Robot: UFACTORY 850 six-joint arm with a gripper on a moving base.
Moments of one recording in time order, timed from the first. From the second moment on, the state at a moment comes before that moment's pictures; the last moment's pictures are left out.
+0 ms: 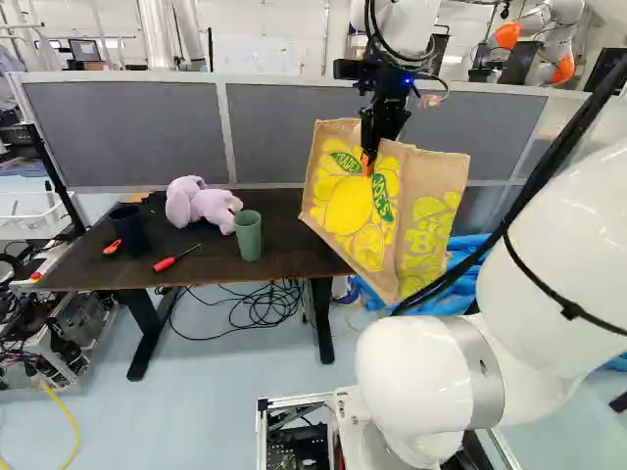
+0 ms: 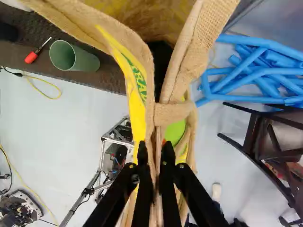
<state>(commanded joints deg) -5.7 7.9 -66.4 3.2 -68.9 -19.2</state>
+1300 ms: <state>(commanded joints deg) -0.9 -4.8 -78.9 3.2 -66.9 -19.2</state>
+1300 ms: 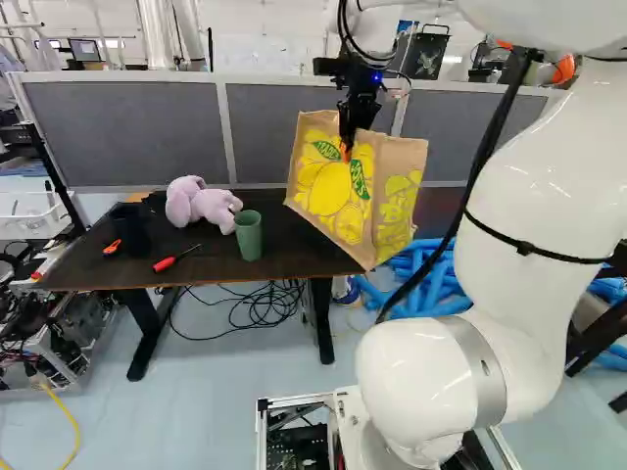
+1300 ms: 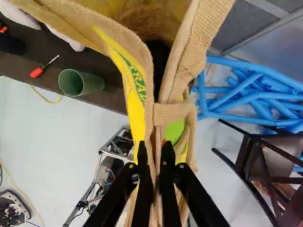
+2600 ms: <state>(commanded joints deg) 3.5 -19.7 -92.1 3.2 -67.3 -19.2</state>
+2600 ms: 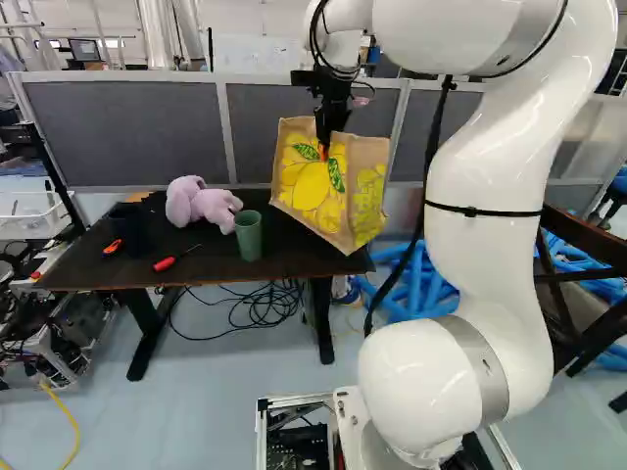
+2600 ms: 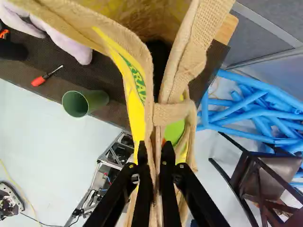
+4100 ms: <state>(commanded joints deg) 6.2 -39.7 -106.9 -0.2 -66.5 -19.2</state>
